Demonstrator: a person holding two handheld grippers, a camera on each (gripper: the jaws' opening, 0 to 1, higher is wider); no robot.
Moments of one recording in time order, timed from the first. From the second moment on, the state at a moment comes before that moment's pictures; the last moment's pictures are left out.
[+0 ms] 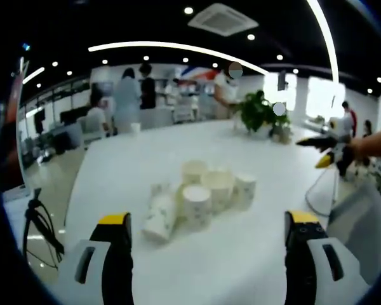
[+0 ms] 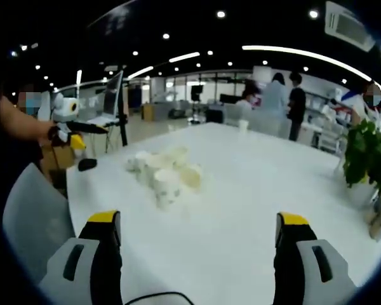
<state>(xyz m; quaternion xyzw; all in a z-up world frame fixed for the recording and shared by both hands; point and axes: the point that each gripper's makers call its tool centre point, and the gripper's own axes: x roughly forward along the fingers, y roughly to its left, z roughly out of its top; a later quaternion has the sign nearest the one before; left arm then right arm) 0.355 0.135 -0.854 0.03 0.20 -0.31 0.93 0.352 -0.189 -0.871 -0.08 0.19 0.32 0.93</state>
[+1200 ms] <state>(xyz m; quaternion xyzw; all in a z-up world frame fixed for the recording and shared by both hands) 0.343 0.153 -0.864 0.02 0.19 -0.30 0.93 0.357 -0.166 -0.874 -0.07 0.17 0.32 0.93</state>
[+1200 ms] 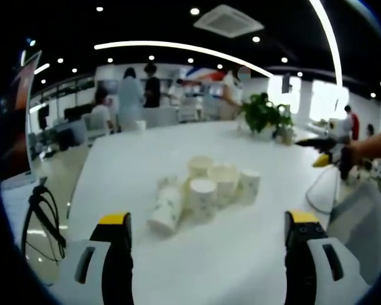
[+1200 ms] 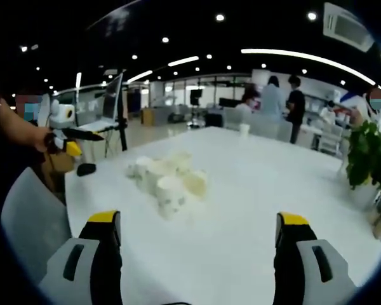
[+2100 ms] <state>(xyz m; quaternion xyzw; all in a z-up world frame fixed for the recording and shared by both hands) 0.333 0.150 -0.867 0.03 0.19 -0.31 0.93 0.387 -0.109 -0.868 -0.07 0.14 0.35 0.93</state>
